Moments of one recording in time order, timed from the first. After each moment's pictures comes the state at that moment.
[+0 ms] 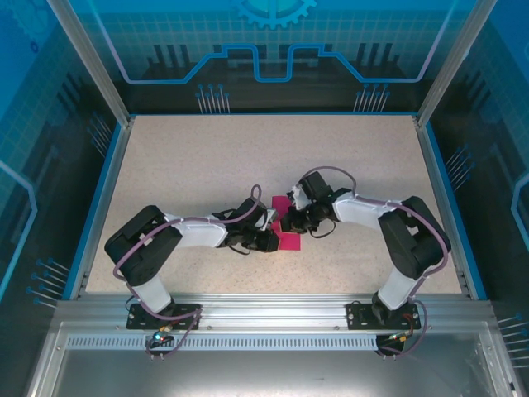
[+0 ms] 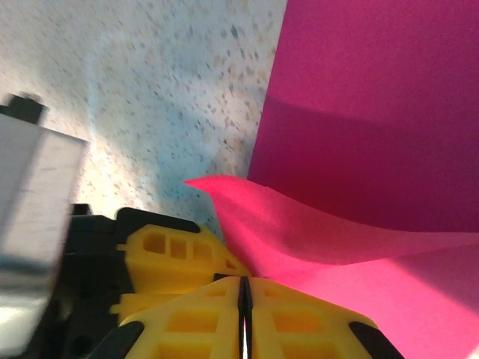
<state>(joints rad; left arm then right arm) -0.74 1.71 0.76 -0.05 0.37 -0.59 0.55 1.72 0.92 -0.36 -0.58 0.54</state>
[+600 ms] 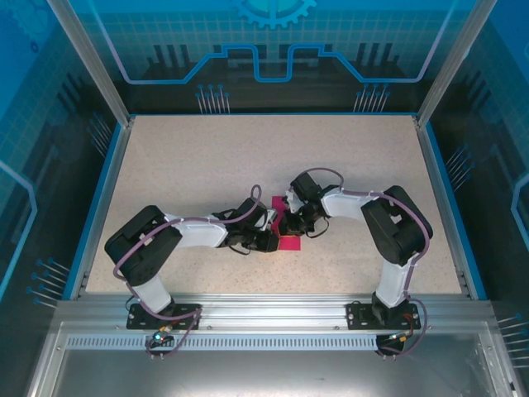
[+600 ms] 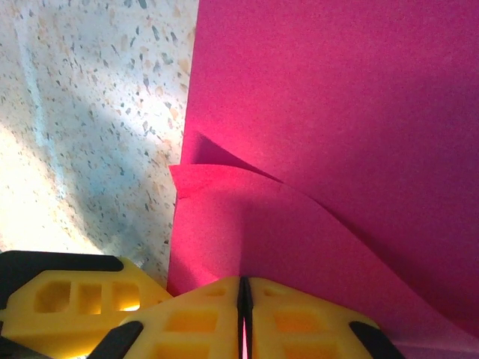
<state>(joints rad) -0.74 1.71 0.76 -0.06 0.36 -0.59 0.57 1.85 1.02 -0.45 -0.52 0.46</state>
